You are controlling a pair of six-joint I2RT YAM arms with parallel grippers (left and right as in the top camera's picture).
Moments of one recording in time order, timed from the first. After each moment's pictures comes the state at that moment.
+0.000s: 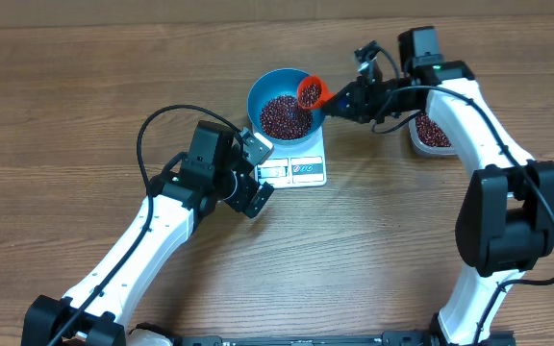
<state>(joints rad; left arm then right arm) -0.37 1.44 0.91 -0.47 0.19 0.29 0.12 2.02 1.62 -0.77 -0.96 0.16</state>
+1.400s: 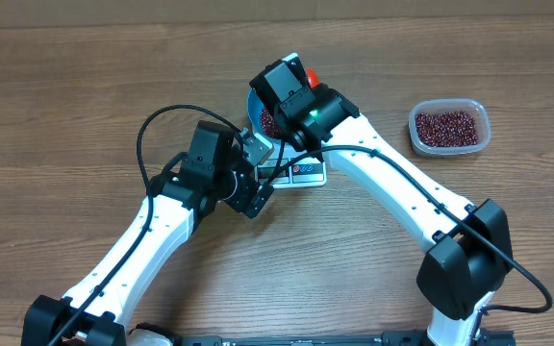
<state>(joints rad) -0.37 1.44 0.91 -0.47 0.19 0.29 0.67 1.94 1.75 -0.90 0.51 0.12</state>
